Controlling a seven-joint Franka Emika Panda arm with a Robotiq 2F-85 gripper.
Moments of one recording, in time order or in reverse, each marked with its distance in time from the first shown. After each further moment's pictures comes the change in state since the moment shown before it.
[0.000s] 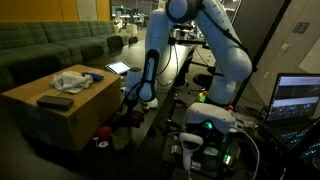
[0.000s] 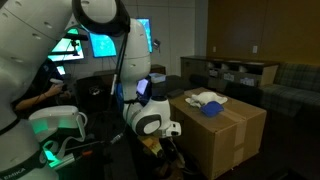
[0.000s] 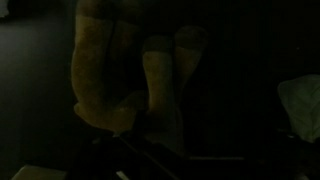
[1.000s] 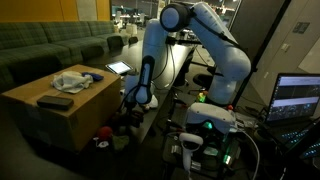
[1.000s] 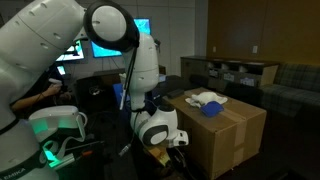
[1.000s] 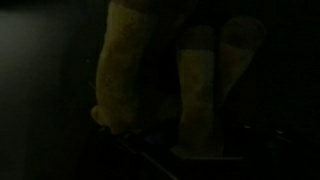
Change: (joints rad) arm -0.044 0.128 -0.010 0.126 0.000 0.002 -0.059
